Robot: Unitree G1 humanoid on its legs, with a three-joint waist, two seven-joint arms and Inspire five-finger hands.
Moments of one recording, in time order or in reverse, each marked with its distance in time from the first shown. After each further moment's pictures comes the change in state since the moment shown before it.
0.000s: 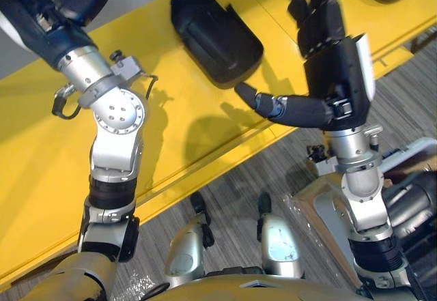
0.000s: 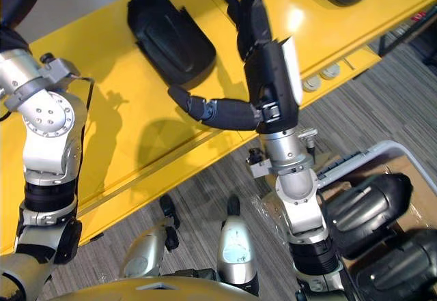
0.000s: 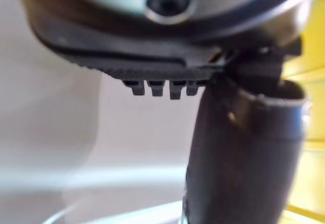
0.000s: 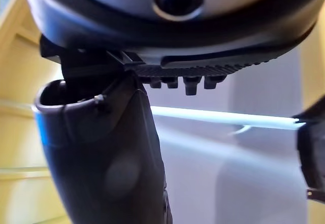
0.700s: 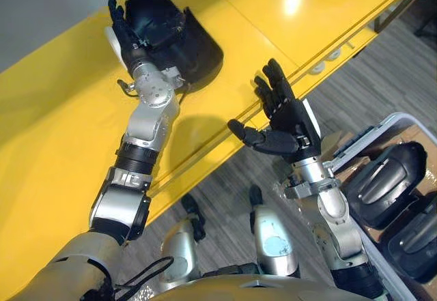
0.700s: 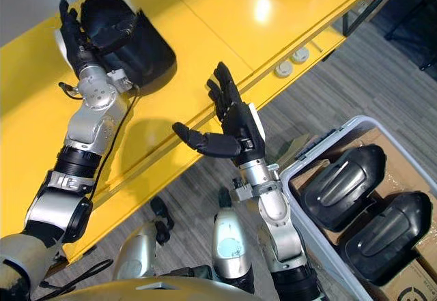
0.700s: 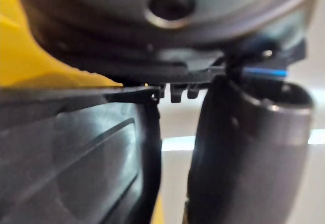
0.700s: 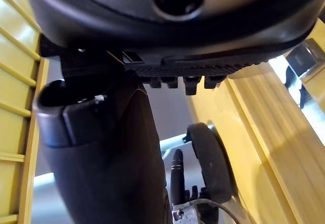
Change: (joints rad) left arm -0.237 -0.040 -0.167 0.626 -0.334 0.100 -0.082; right arm 0.248 0.140 0.118 0.143 0.184 0.129 0.072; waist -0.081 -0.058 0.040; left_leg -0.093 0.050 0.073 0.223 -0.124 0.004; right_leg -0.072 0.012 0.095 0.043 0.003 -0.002
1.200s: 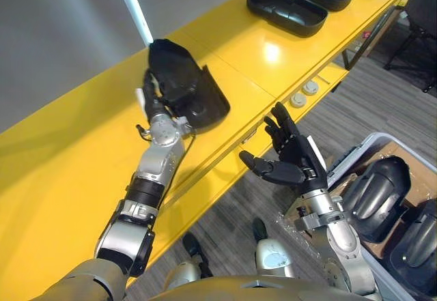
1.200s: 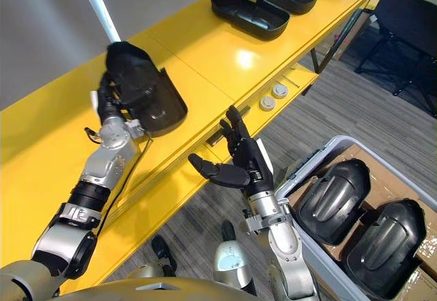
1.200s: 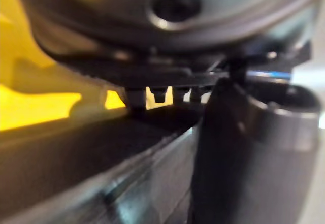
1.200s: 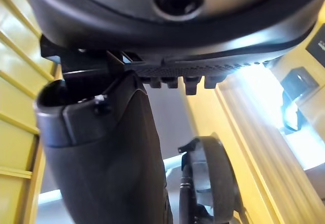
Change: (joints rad) left arm 0.233 -0.073 0.032 0.060 -0.020 0.004 -0.017; right arm 0.258 0.009 -0.030 0.000 -0.026 0.004 0.046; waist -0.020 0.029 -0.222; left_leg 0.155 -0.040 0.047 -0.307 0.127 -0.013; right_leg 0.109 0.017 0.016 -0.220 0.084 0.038
